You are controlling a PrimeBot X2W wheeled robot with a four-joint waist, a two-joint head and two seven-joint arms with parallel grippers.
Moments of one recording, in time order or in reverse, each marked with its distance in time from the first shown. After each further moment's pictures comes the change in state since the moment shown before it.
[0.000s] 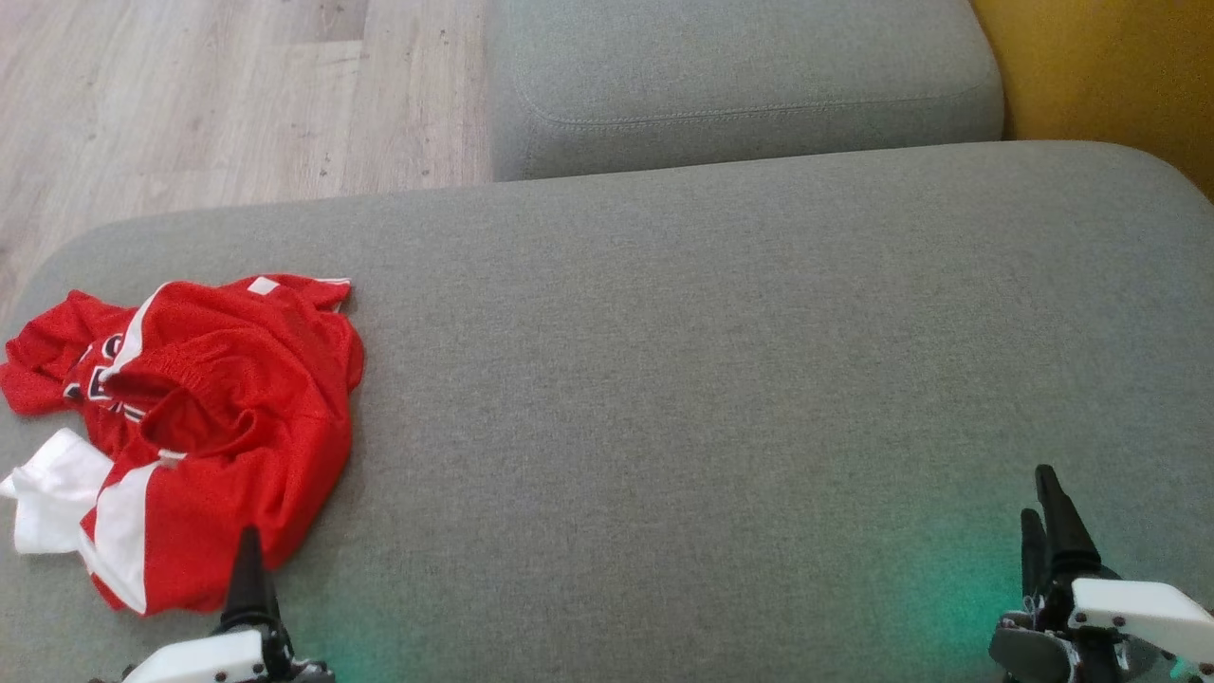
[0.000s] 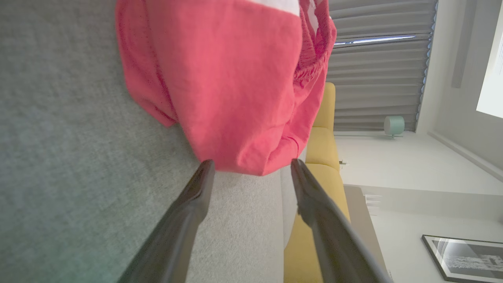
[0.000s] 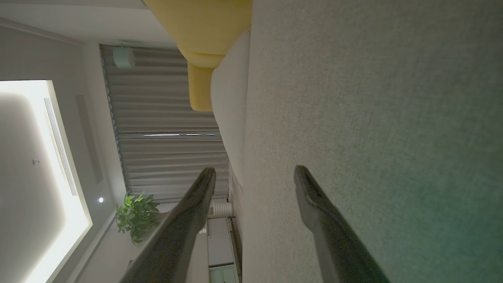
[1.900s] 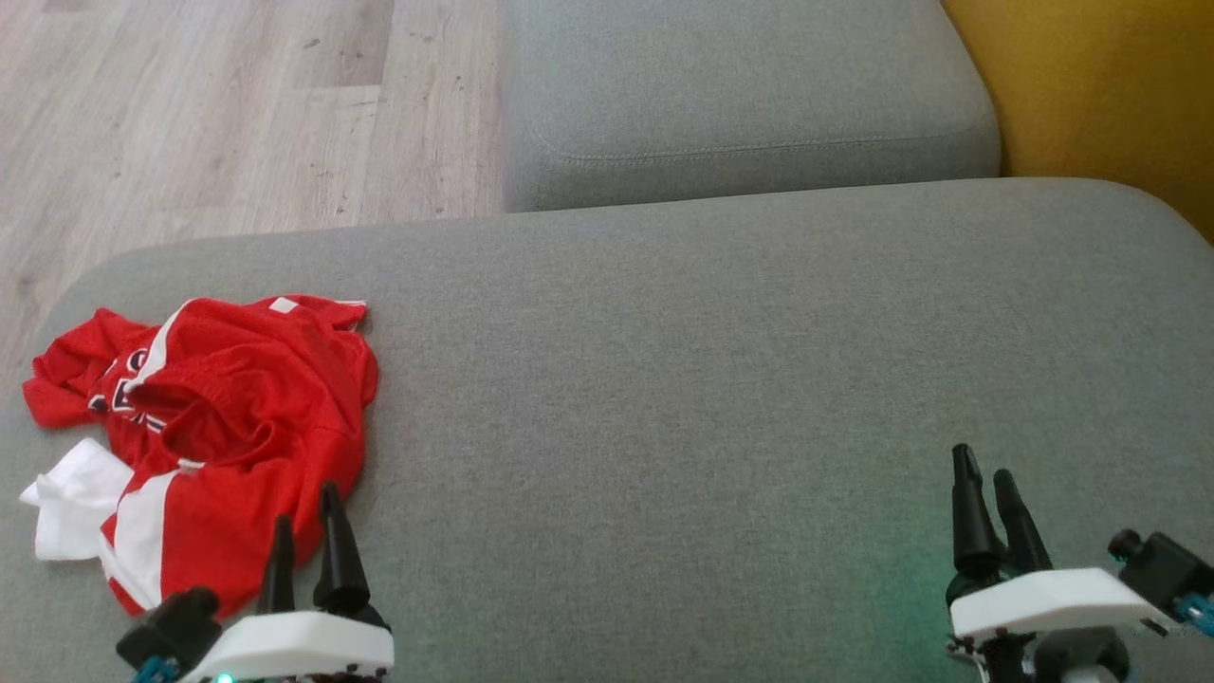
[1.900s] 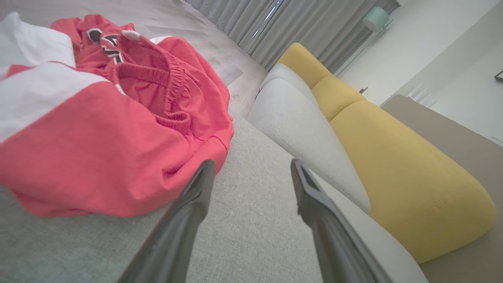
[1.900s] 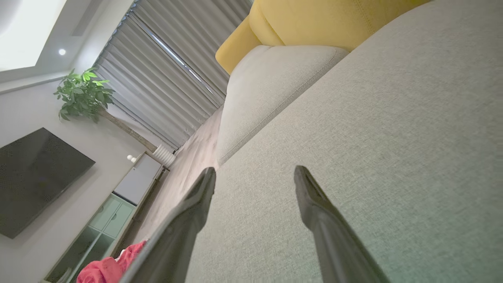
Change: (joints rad) left arm 0.047 0.002 -0.164 -0.168 0.784 0.137 -0.165; right arm 0.034 -0.001 0.134 -0.099 -0.762 0.000 -0.164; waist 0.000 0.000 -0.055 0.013
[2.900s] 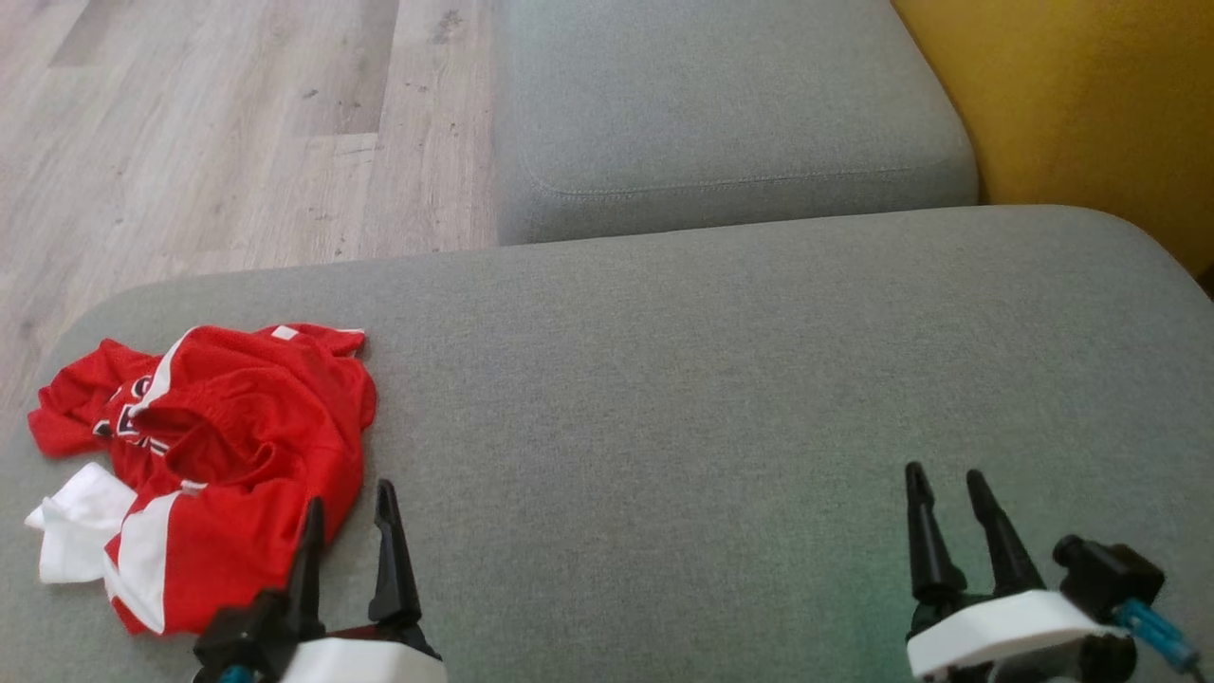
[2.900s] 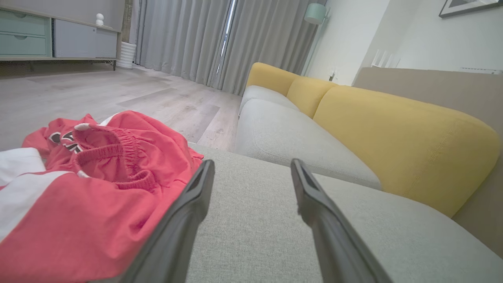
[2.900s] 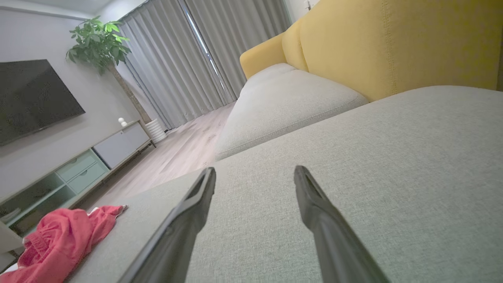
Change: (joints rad) left arm 0.040 0.006 -0.077 -0.057 0.357 0.036 -0.083; right arm 0.027 -0.001 0.048 -0.012 -0.332 0.000 -0.081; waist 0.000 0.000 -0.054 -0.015
